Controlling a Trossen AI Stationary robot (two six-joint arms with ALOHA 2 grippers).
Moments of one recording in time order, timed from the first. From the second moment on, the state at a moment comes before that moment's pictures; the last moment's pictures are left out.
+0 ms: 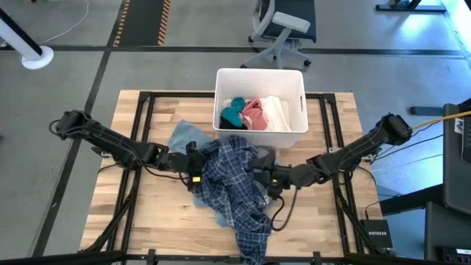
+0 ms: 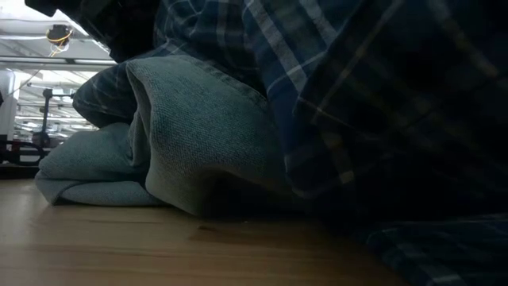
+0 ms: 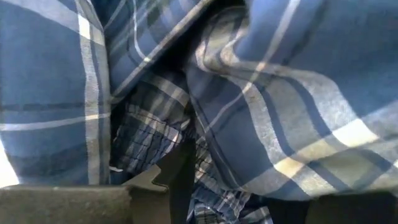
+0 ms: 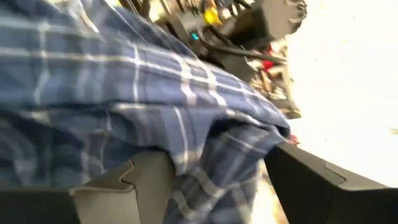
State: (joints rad) left arm -0.28 1.21 0.64 -0.05 -0.37 -0.24; right arm 0.47 1.36 0.87 0.23 0.62 -1.01
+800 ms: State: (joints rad) left arm -0.28 1.21 0.64 -0.03 -0.37 -0.23; right arm 0.52 1.57 0.93 0.30 0.66 -1.57
